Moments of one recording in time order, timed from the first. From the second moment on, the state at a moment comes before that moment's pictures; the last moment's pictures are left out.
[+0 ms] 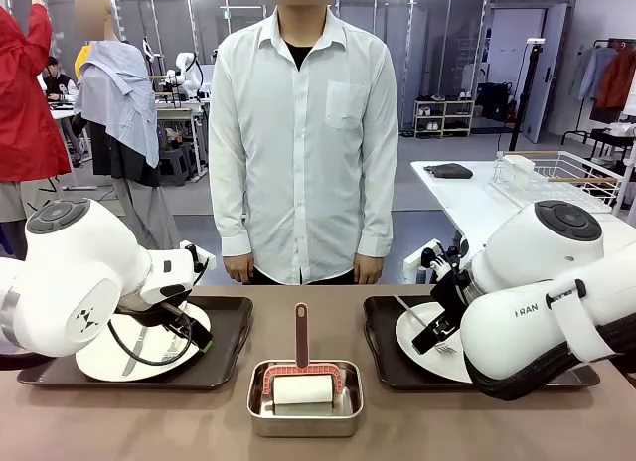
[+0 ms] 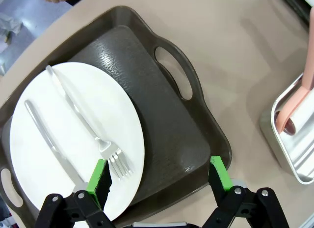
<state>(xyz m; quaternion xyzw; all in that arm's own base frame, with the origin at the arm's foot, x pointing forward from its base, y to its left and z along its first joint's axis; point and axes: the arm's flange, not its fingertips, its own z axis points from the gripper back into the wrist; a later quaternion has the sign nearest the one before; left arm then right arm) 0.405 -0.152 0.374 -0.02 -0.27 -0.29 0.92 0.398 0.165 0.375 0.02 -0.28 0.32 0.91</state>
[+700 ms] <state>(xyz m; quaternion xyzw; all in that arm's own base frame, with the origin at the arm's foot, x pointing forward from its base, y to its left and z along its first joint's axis) 0.454 -0.115 0.458 -0.19 -0.23 -0.27 0.91 0.452 0.120 0.474 0.17 -0.26 0.27 0.91</state>
